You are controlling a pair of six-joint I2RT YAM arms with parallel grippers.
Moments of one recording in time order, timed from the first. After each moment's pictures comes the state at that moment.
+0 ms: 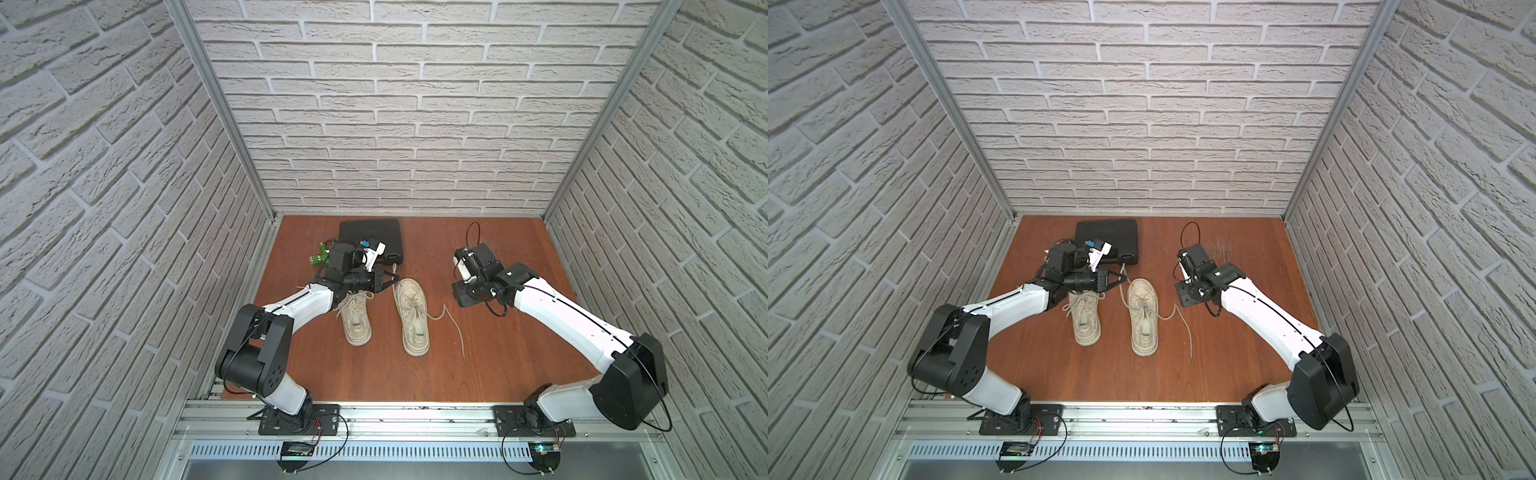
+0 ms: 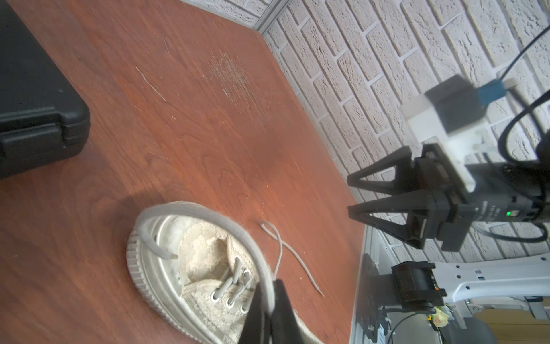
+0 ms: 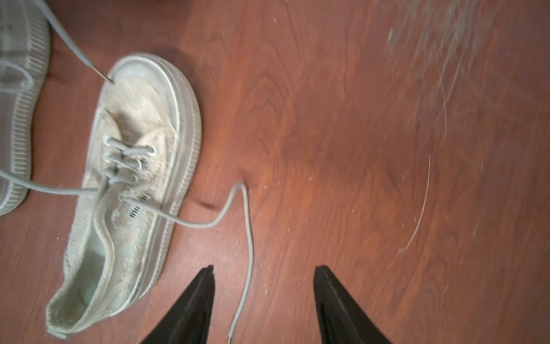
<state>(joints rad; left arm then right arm) -0.35 1.56 0.85 0.16 0.85 -0.37 0.50 1.39 1.13 -0.91 0.15 0.24</state>
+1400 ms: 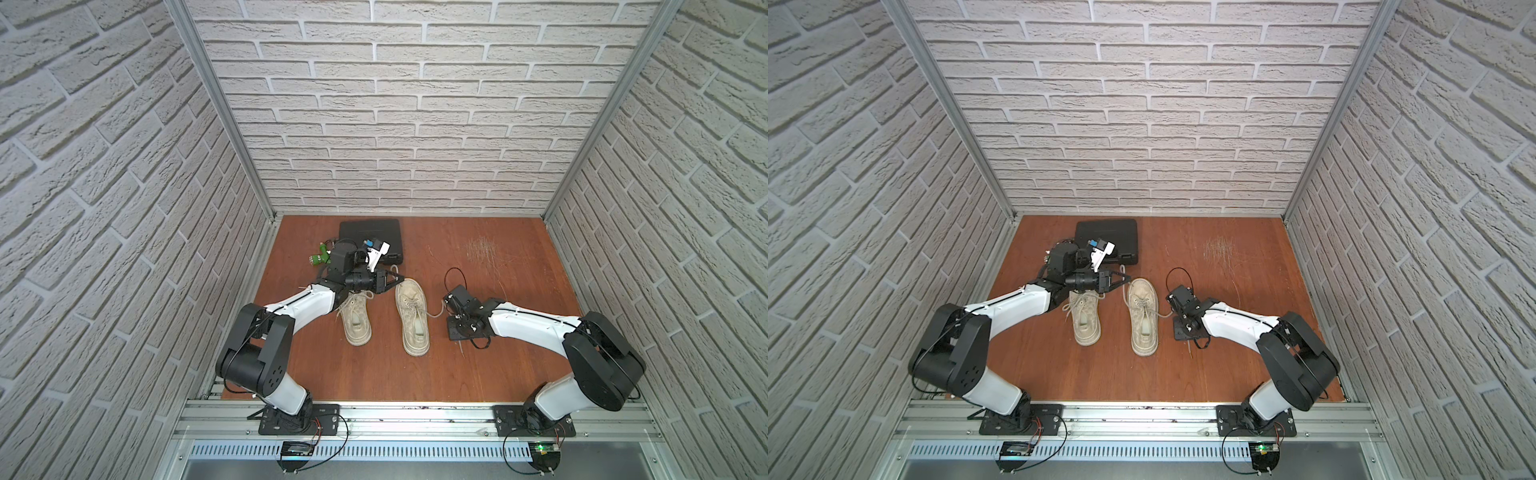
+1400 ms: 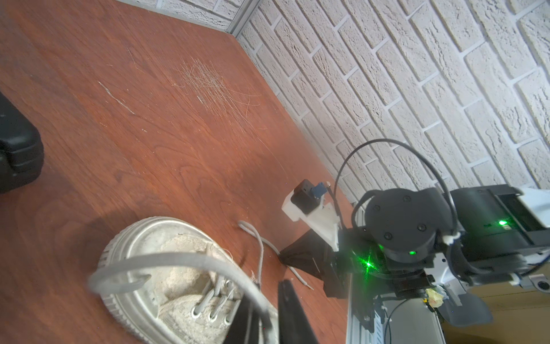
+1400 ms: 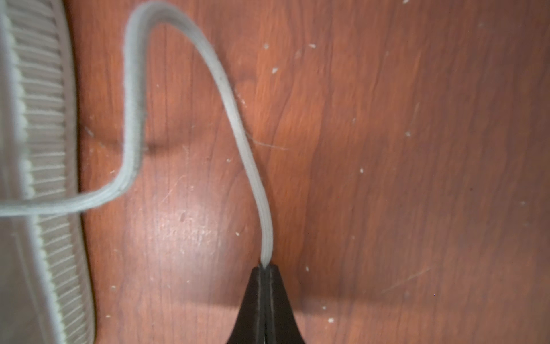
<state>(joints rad) -0.38 1.56 0.85 0.22 0.90 -0.34 0.58 1.52 0.76 -0.55 0.13 0.56</state>
